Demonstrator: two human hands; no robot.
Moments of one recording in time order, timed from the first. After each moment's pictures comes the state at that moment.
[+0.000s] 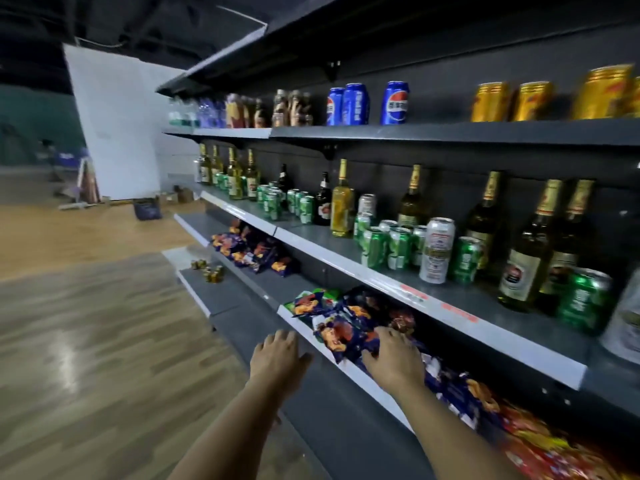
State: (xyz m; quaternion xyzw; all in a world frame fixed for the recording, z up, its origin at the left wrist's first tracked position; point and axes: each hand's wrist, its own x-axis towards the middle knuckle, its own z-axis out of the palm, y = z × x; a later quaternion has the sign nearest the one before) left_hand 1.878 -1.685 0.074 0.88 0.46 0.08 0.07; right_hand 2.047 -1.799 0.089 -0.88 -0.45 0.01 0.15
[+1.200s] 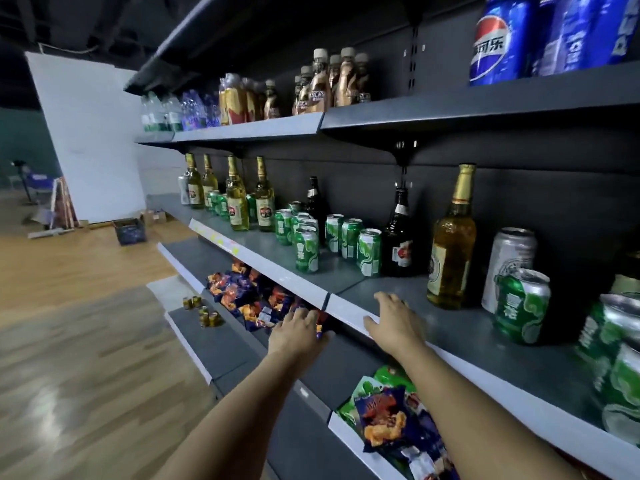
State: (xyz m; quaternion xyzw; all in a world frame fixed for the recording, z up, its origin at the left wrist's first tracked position) left_hand 2.000 -1.156 0.099 0.92 0.39 0.10 0.05; right_hand 2.155 -1.253 0.114 -0.87 -0.45 -0.02 0.19
